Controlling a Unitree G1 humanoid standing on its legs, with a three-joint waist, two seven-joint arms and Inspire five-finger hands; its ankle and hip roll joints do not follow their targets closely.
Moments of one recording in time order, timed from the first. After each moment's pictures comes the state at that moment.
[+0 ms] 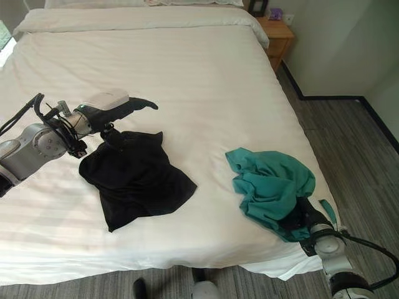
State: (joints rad) left arm -1.04 1.09 -0.90 0.27 0.08 -0.21 -0.08; right arm -0.14 -0.81 0.11 0.88 -0.01 -0.16 0.03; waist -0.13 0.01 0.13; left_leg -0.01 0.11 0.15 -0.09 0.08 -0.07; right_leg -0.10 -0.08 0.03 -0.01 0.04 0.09
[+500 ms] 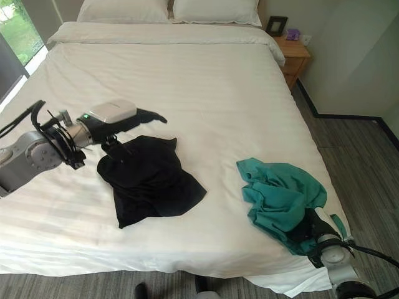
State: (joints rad) left arm -0.89 1.15 -0.85 0.01 0.04 -0.22 -0.15; right arm -0.10 -0.82 0.11 0.88 -0.04 -0.12 0.01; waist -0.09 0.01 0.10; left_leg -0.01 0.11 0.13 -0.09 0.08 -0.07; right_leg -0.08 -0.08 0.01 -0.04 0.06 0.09
